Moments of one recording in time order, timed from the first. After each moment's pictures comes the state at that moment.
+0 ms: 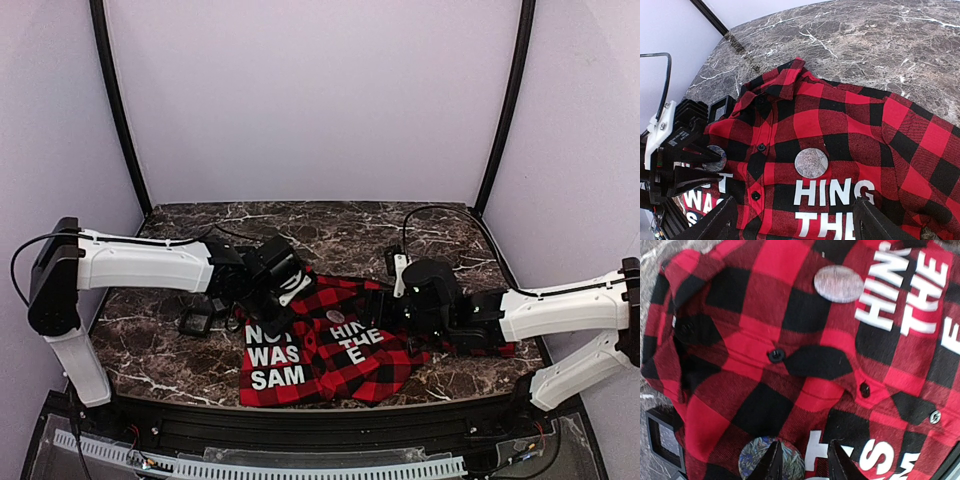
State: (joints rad) left arm -0.99 1.77 1.27 -0.64 -0.10 -0.10; right arm 1.03 1.28 0.65 0.11 0.31 0.68
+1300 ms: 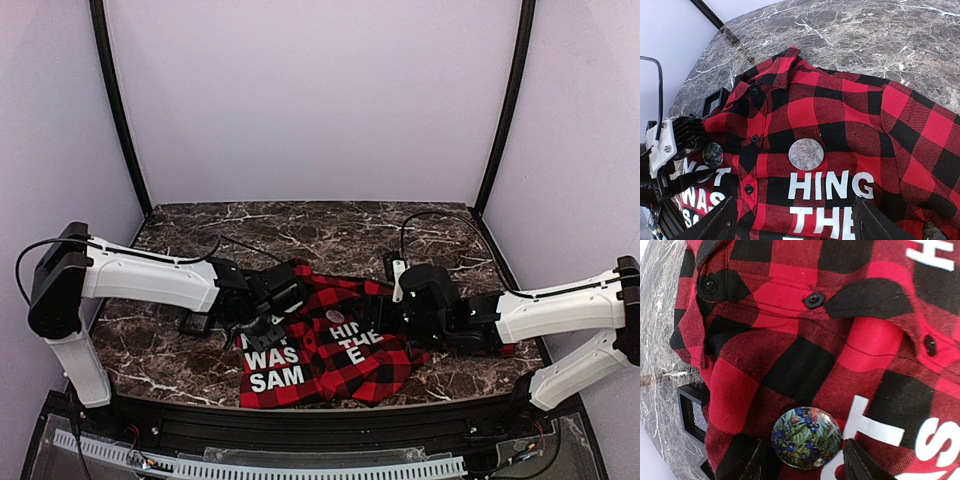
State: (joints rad) left arm -1.05 1.77 1.18 -0.67 -0.38 -0.04; right arm 1.03 1.31 0.63 0.11 0.30 0.70
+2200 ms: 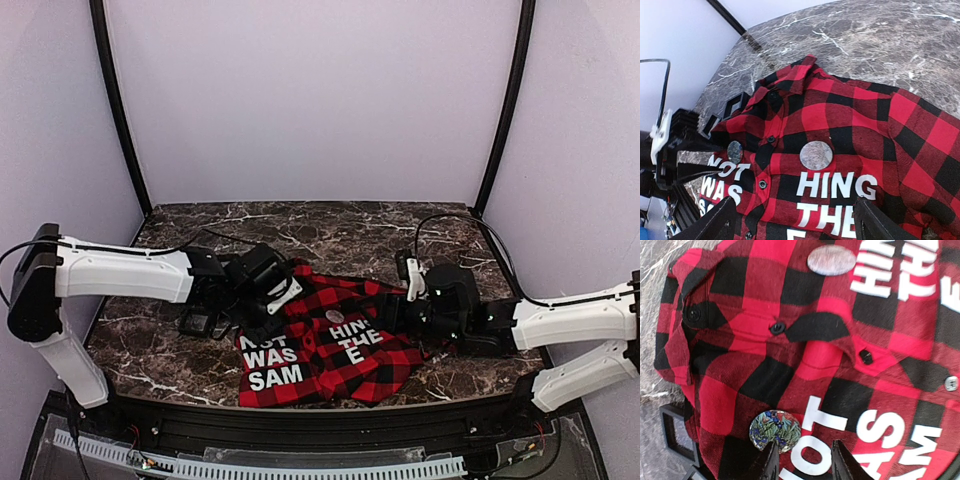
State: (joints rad) left arm -1.02 1.68 1.14 -0.60 -0.20 0.01; right arm 0.96 1.19 0.52 0.22 0.17 0.66
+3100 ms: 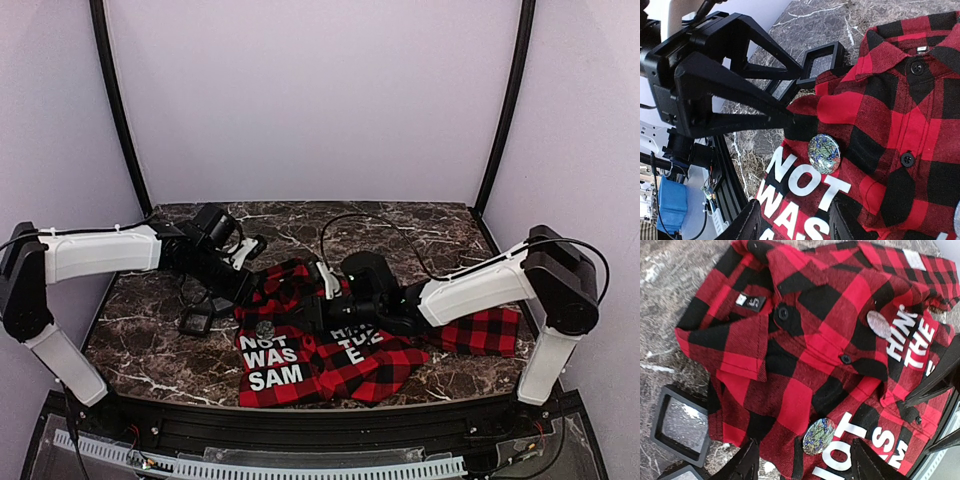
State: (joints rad) left arm -0.66 1.57 1.10 -0.52 0.23 -0.15; right arm 1.02 1.76 0.92 0.39 -0.26 0.67
